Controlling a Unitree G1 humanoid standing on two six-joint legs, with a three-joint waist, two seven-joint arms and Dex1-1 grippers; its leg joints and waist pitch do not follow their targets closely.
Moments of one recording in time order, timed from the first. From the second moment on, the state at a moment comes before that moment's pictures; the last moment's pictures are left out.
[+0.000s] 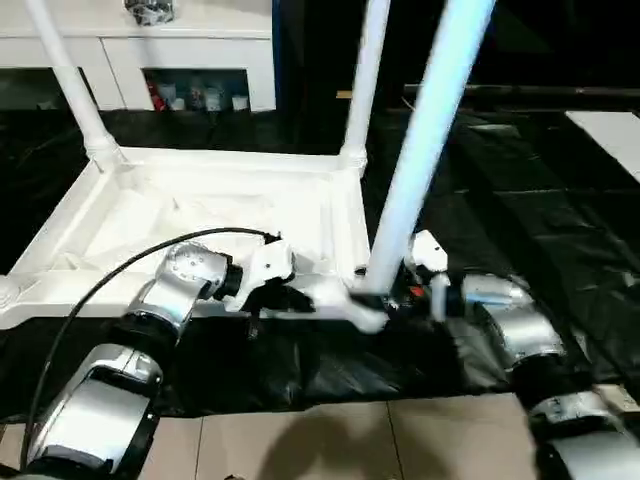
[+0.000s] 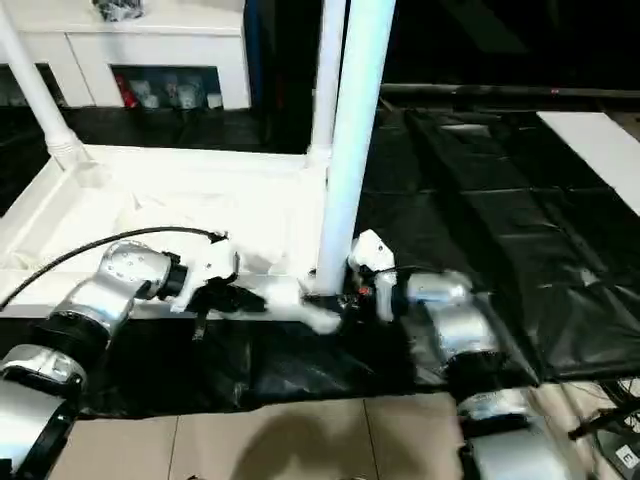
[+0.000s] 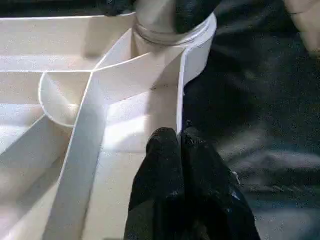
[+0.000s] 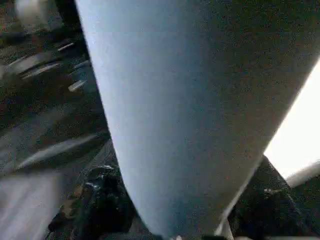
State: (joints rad) left arm -0.72 0.32 -0.26 0.89 0.13 -0.16 -1.21; right arm -0.55 -0.21 0.07 0.76 0.10 -0.05 1.02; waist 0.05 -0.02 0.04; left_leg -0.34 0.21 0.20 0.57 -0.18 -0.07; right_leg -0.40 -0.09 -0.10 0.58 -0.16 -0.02
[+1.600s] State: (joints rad) left arm -0.72 0.38 -0.28 0.88 0.09 -0.25 -1.38; right arm -0.54 -0.30 0.15 0.72 0.12 0.01 1.27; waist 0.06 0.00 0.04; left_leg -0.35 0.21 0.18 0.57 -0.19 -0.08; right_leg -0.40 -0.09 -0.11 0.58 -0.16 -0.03
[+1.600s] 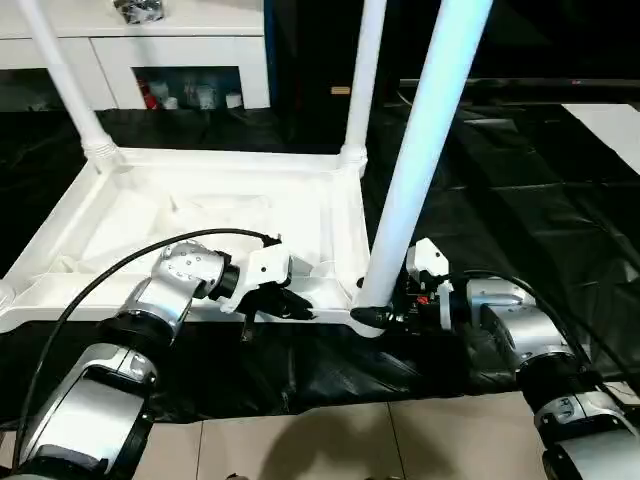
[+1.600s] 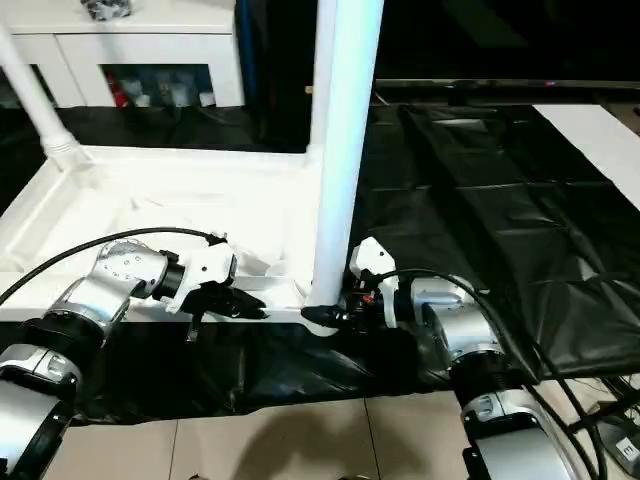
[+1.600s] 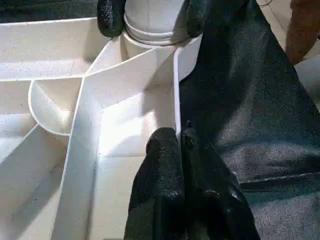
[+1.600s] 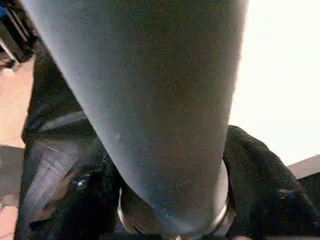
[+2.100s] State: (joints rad) left arm -0.72 0.26 -0.26 0.90 0.17 -0.15 -1.04; right arm -0.48 -0.15 0.00 0.76 0.12 -0.03 0.76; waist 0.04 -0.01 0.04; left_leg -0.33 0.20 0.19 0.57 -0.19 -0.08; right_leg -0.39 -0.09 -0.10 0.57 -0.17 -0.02
